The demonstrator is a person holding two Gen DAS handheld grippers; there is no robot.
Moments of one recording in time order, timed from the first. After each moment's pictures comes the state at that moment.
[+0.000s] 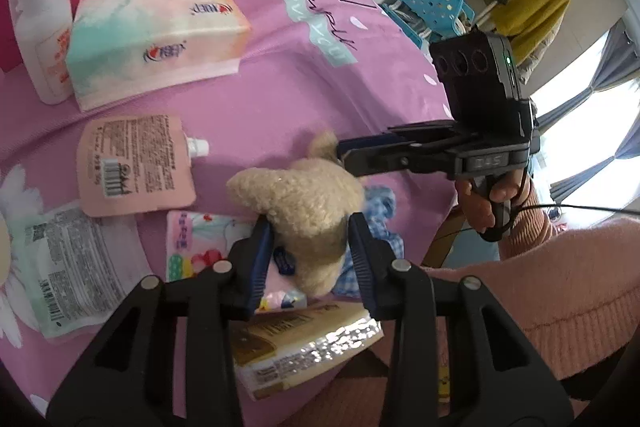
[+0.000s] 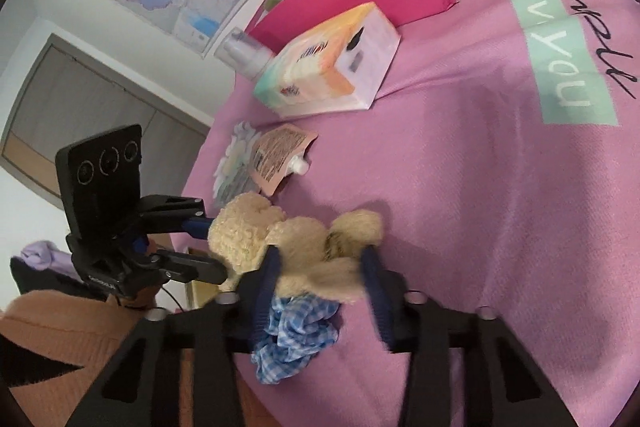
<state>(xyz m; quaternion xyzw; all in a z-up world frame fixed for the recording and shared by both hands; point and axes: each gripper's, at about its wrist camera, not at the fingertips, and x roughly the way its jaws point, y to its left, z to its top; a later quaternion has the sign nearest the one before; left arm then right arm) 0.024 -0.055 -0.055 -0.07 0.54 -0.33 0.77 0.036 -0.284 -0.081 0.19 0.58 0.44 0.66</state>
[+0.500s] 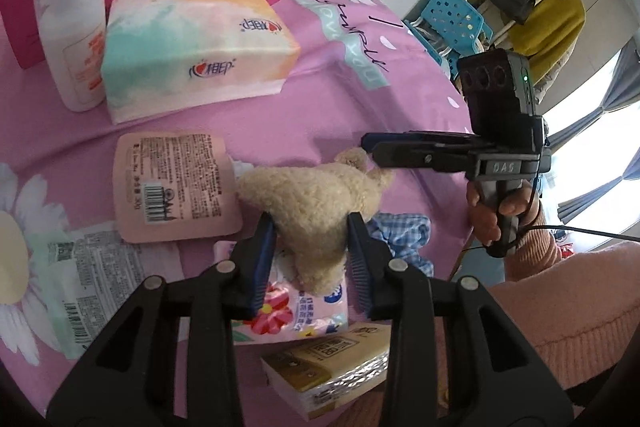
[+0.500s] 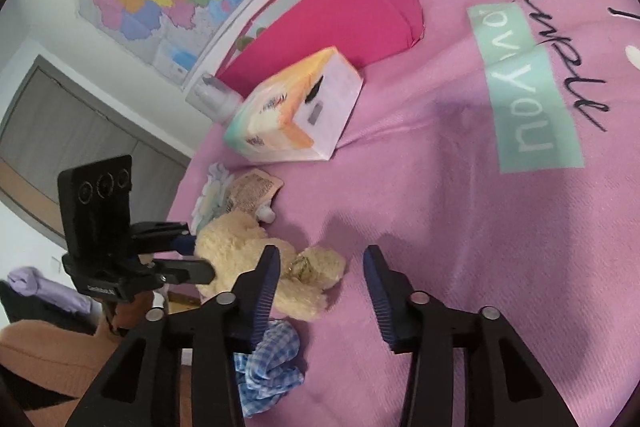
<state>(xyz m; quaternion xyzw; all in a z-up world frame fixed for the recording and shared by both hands) 0.036 -0.034 -0.062 -0.09 0.54 -0.31 0.78 0.056 -0.286 -0.085 0.20 0.56 0.41 0.69</state>
